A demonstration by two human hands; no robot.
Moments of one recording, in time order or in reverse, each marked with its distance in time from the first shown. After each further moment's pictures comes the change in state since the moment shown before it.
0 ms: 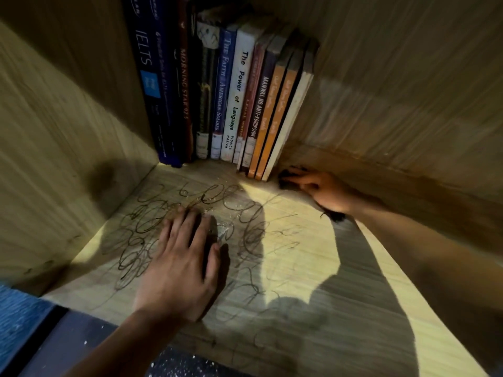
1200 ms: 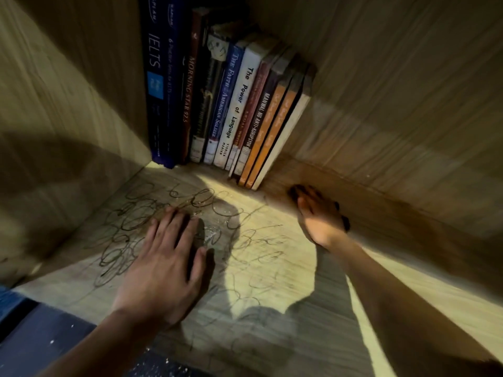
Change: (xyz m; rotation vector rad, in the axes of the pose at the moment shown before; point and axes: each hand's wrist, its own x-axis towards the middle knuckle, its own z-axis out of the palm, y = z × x) left_hand 0.000 0.002 -0.005 -0.028 -0.054 -0.042; right_hand -0.029 0.012 0.014 -0.348 0.167 0.214
